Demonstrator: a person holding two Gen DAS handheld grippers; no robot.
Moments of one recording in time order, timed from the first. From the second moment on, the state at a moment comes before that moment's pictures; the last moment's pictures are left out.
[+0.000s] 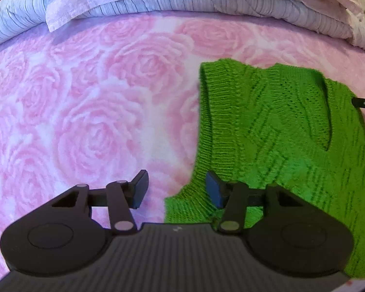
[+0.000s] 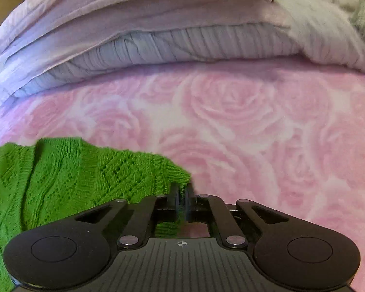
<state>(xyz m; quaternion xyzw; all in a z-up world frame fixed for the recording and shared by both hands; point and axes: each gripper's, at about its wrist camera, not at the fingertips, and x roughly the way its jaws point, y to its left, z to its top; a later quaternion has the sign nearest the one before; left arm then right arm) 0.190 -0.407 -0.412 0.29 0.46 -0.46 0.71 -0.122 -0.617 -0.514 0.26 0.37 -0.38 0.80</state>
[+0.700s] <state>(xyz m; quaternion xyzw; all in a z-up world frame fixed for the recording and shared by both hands) 0.055 -0.303 -0.414 0.36 0.48 -0.54 0.59 -0.106 -0.311 -0.484 0.18 0.51 -0.18 0.82</state>
